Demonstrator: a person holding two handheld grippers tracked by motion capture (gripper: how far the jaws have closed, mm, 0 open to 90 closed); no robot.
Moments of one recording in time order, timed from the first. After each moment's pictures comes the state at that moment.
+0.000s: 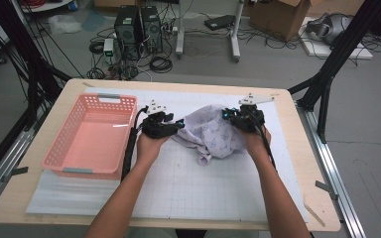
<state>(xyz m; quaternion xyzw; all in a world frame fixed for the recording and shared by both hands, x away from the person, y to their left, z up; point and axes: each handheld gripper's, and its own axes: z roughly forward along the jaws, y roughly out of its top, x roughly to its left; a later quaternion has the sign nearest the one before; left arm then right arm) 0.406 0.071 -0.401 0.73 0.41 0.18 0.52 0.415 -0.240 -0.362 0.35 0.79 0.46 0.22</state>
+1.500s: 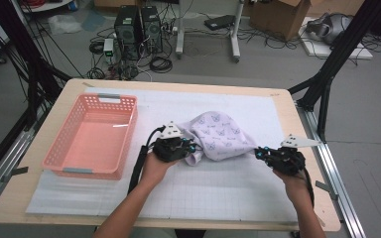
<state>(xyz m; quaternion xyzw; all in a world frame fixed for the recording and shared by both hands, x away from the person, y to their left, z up) 0.348 0.040 -0.412 0.80 0.30 0.11 0.52 0.306 -0.339 -0.397 0.38 0.78 0.48 0.16</state>
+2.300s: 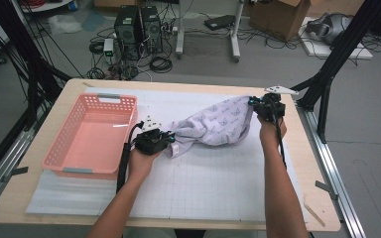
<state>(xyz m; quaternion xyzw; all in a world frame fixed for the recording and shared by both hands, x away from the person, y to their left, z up) 0.369 0.088 -0.425 0.76 0.40 0.17 0.49 0.452 -0.304 -0.366 0.49 0.70 0.43 0.30</state>
